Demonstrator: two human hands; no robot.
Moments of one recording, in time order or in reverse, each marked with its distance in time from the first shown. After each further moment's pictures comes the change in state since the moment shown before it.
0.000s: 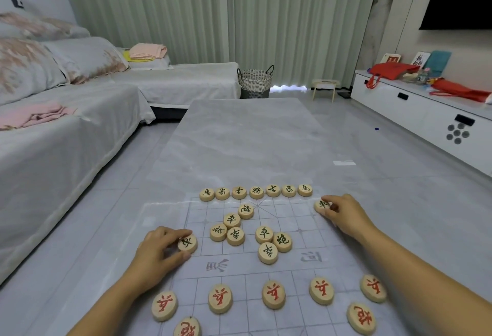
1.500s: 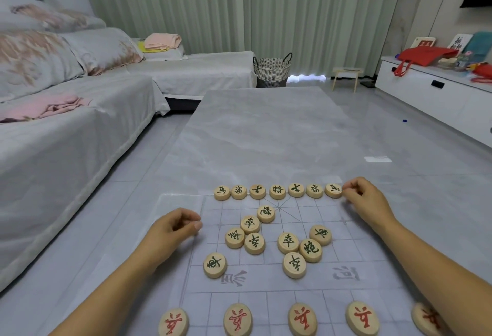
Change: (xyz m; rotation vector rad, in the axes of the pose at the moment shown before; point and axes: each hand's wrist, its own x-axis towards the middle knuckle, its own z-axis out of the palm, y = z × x) left_hand 0.038 0.007 -0.011 -0.446 0.070 -0.231; right_hand 0.044 -0.015 0.022 0.400 0.153 -0.023
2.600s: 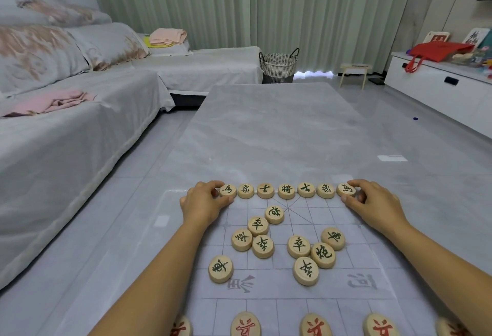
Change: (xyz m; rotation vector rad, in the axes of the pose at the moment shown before) left_hand 0.086 0.010 0.046 0.485 0.301 -0.042; right_hand 0.011 0.009 0.010 -0.455 -0.012 -0.167
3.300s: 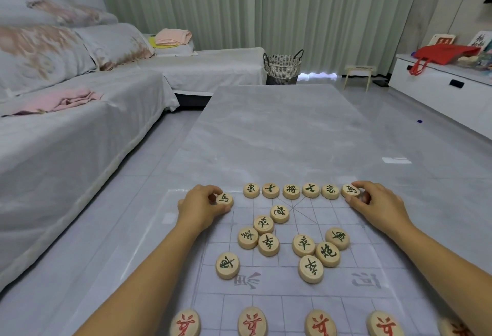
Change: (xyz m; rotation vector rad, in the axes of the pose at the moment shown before) left_hand -0.015 -0.013 -0.023 -0.065 -0.083 0.016; right_hand -0.002 -0.002 -0.002 0.012 -0.004 0.011
